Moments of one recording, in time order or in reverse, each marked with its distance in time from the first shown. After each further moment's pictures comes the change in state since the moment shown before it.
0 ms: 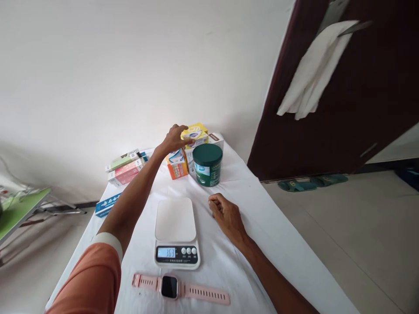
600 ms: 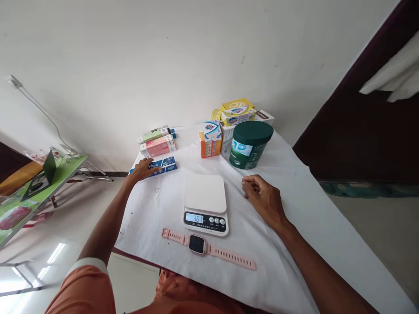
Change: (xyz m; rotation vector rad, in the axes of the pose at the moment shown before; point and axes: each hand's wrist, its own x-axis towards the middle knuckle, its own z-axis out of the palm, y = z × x) left_hand -0.297 -0.150 -0.033 0.147 -0.142 -0.589; right_hand -0.003 -0.009 0.002 -0.070 -0.019 0.034
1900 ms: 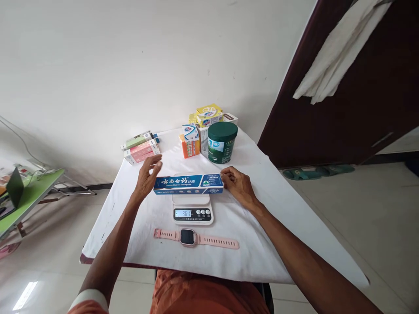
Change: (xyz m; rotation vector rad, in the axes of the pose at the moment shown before) left_hand -0.055 0.118 0.010 -0.641 0.302 0.338; right_hand -0.001 0.000 -0.001 0.090 -0.008 -0.036
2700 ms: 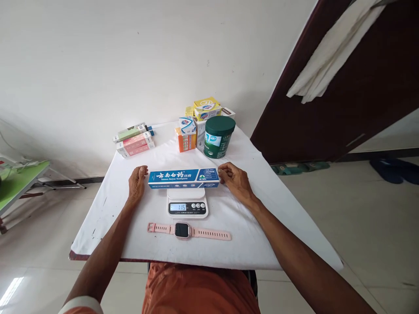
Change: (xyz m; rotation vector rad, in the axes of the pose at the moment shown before) left_hand -0.039 -0.075 0.012 -0.009 0.175 -0.272; right_hand -0.004 0.002 -0.004 0.007 0.004 0.030
